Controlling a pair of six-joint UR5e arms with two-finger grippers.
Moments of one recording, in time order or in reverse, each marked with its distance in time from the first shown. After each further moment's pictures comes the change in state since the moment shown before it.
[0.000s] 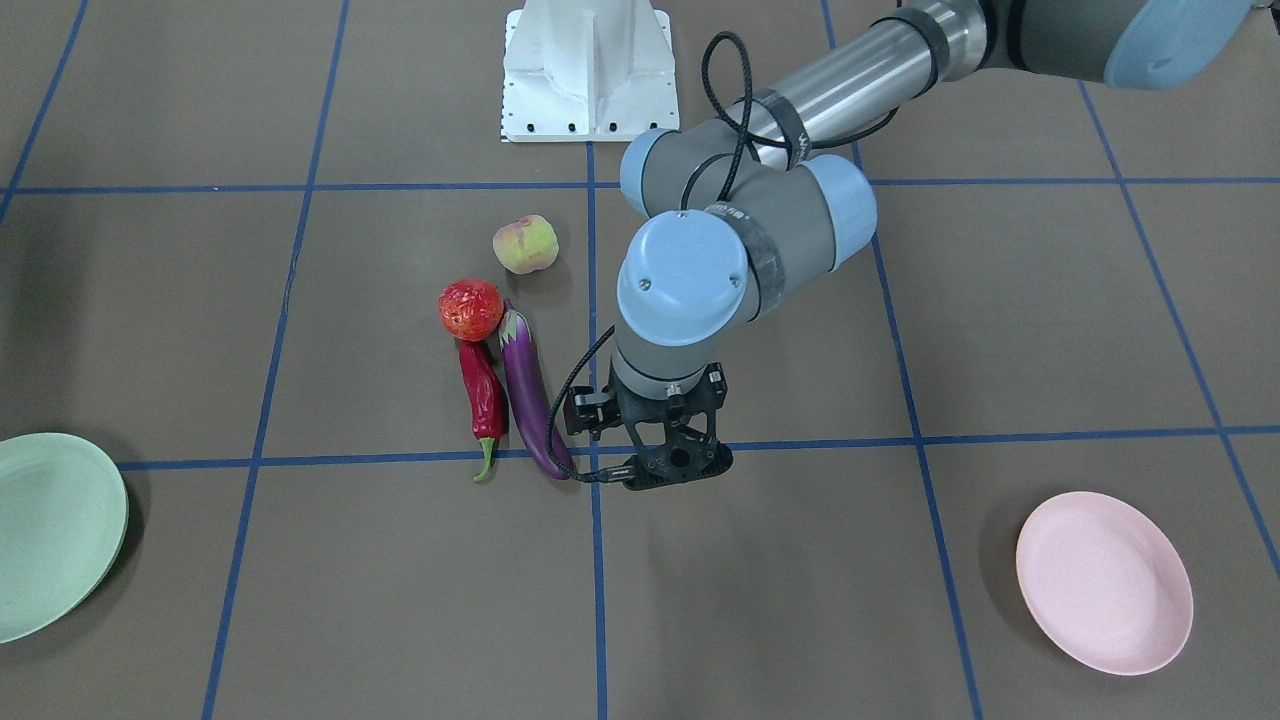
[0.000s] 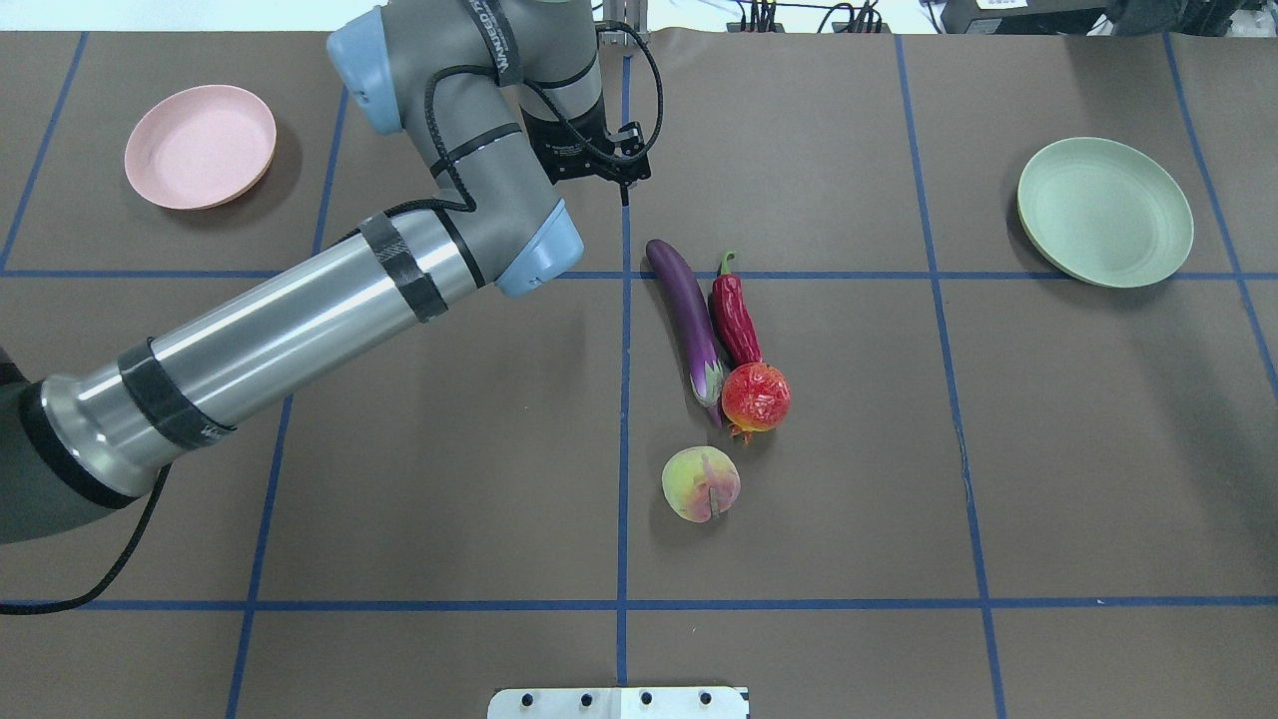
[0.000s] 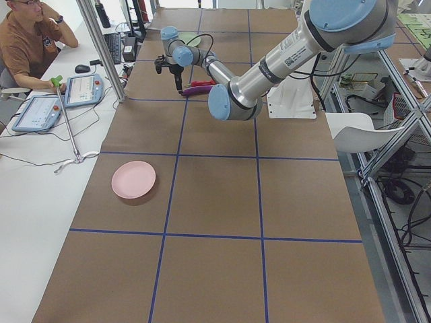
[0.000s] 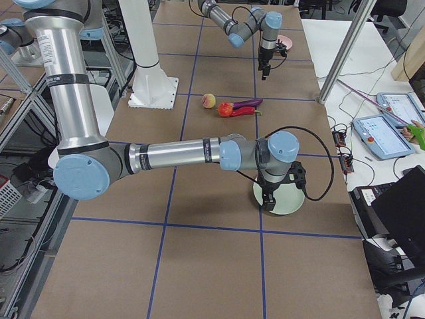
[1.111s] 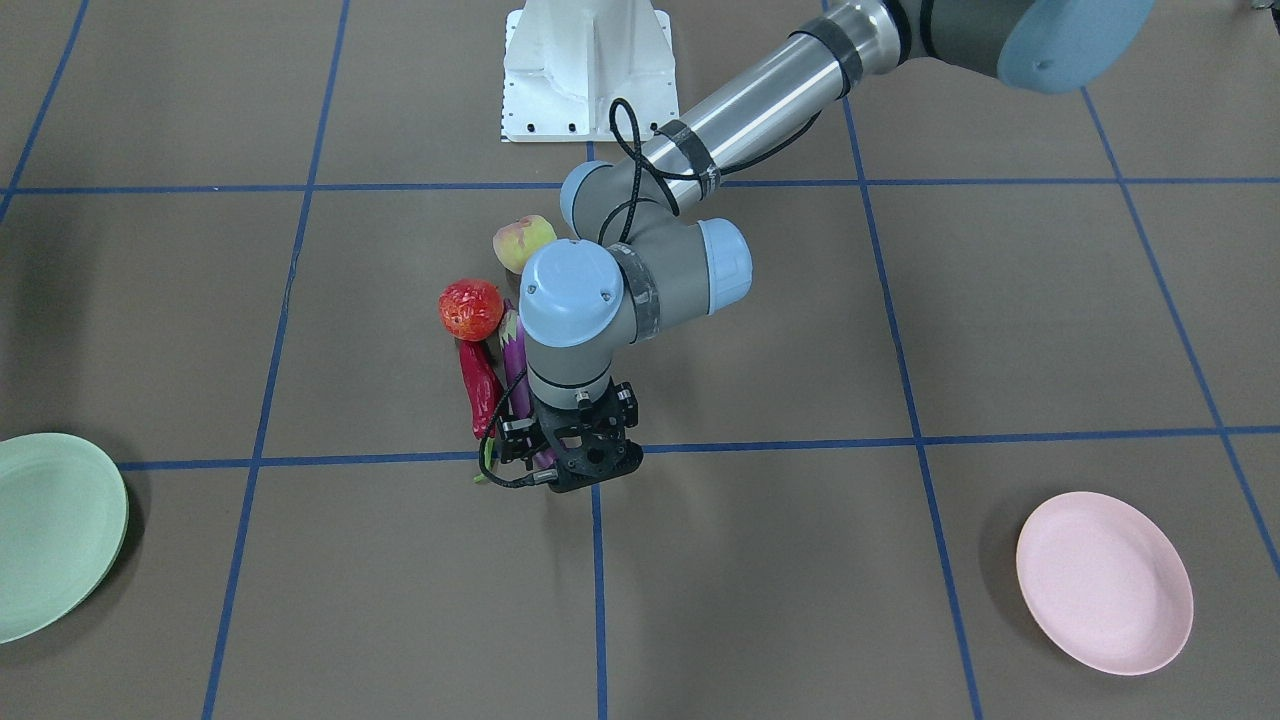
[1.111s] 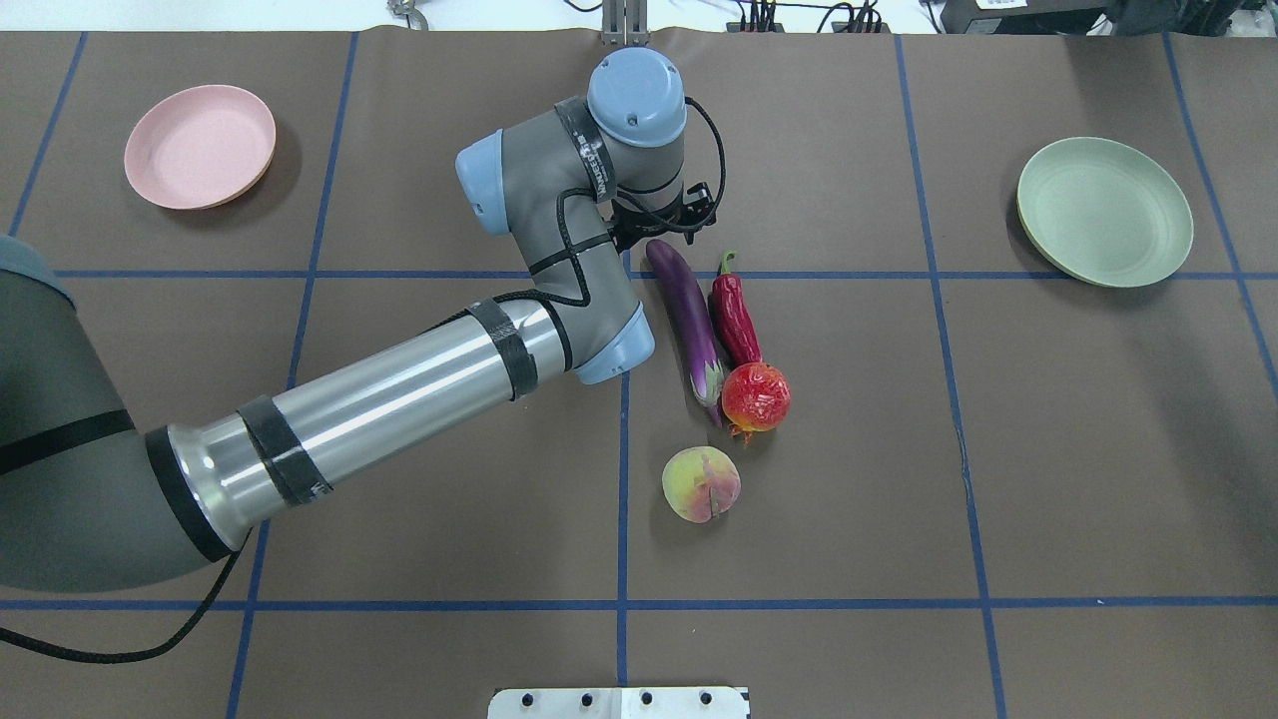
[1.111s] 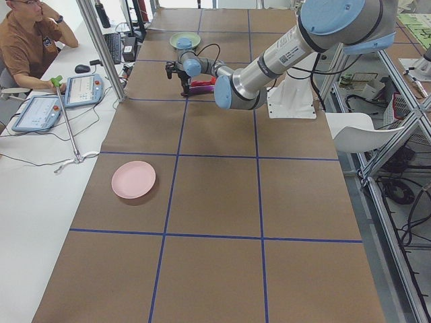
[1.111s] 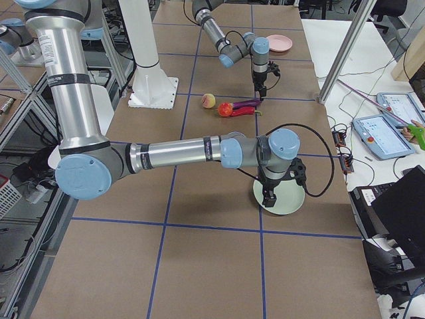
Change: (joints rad) left arm 0.130 -0.075 0.223 -0.283 0.210 -0.238; right arm -0.007 0.004 0.005 -0.001 0.017 0.003
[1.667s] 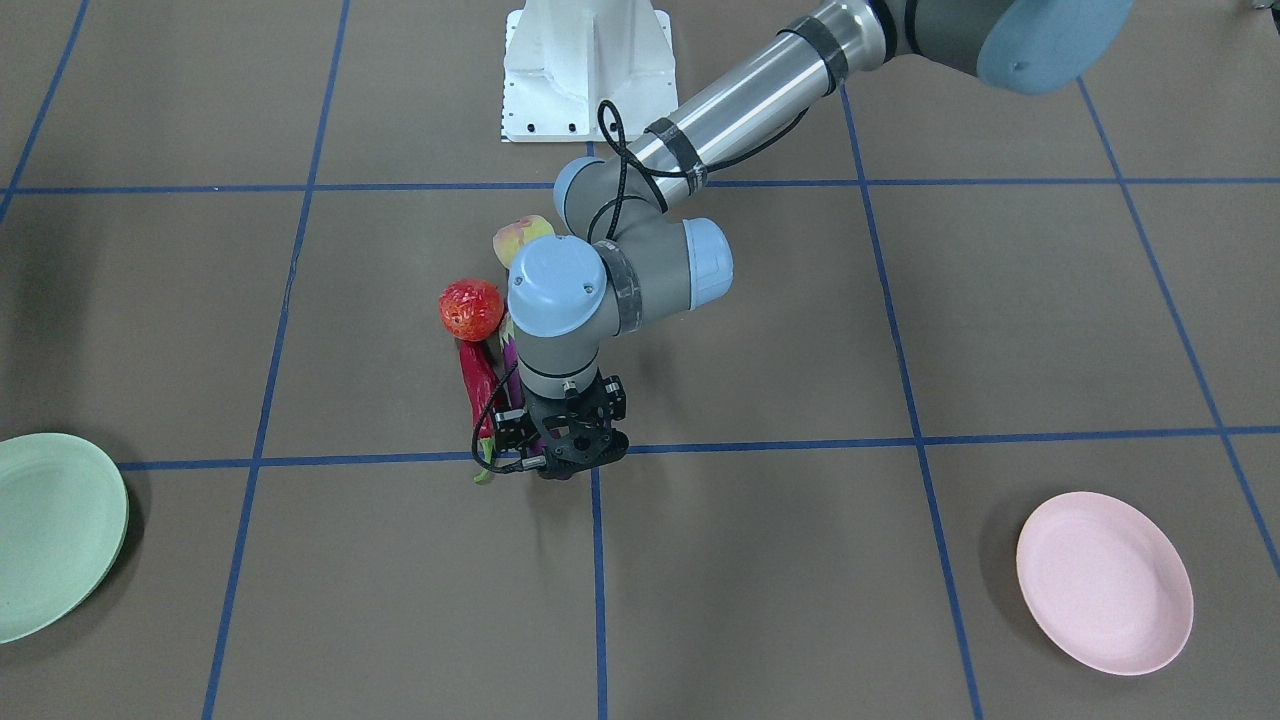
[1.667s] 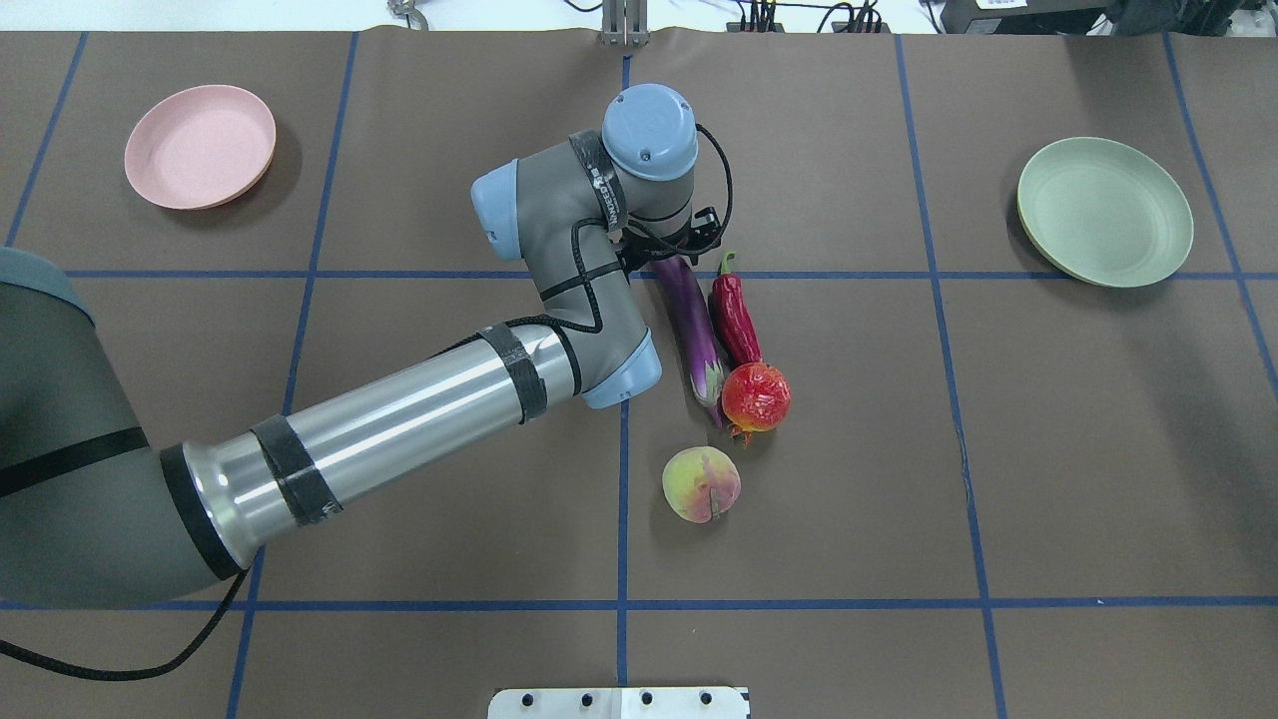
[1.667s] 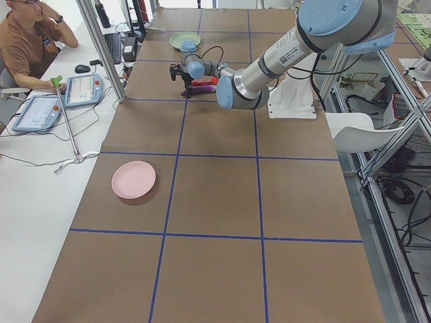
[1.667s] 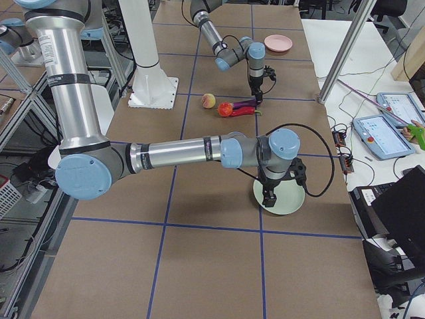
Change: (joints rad) left arm 0.022 -0.002 0.019 -0.015 0.019 -0.006; right arm 0.000 0.001 -0.001 -0.001 -0.001 -0.001
